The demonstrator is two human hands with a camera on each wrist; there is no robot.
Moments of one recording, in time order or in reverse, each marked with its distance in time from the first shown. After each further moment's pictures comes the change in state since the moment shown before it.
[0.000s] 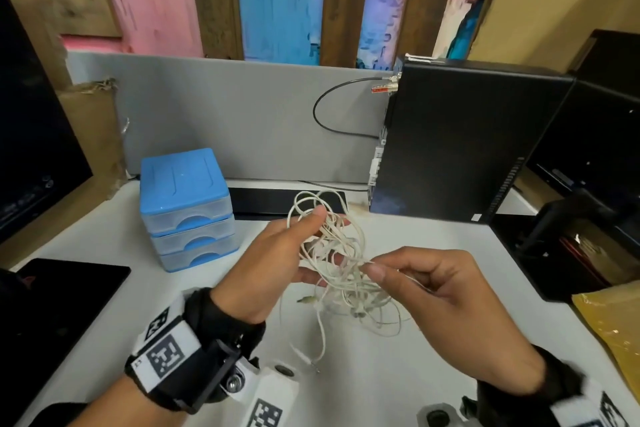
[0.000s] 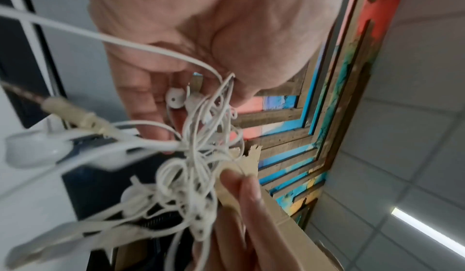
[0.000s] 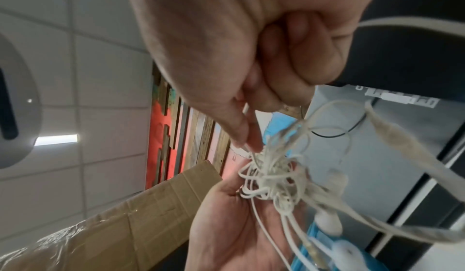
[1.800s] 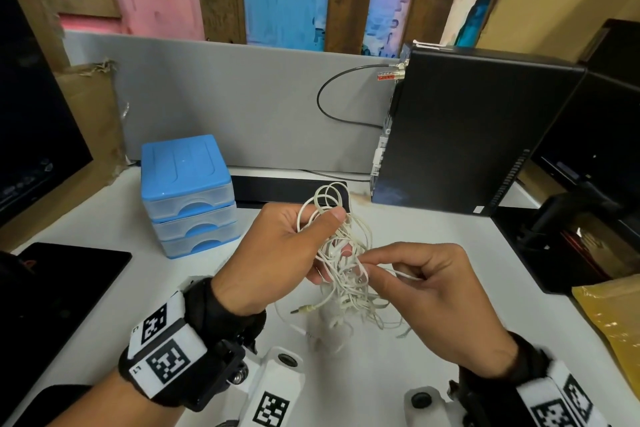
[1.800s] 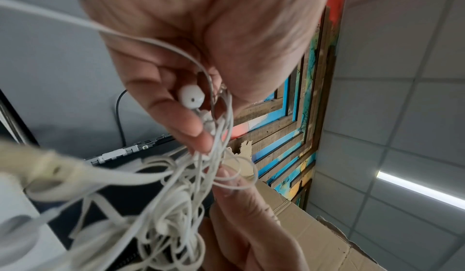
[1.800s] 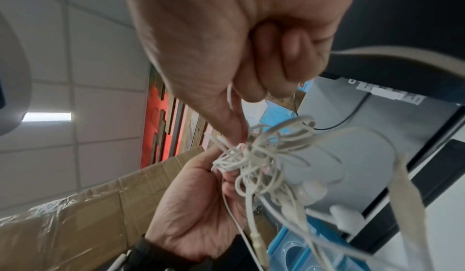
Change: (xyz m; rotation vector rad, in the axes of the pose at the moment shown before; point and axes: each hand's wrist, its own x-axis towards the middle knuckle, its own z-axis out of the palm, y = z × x) left_hand -0.005 -0.001 -0.001 0.229 0.043 0.156; right_hand 0.003 0.013 0.011 -0.047 0.046 -0.015
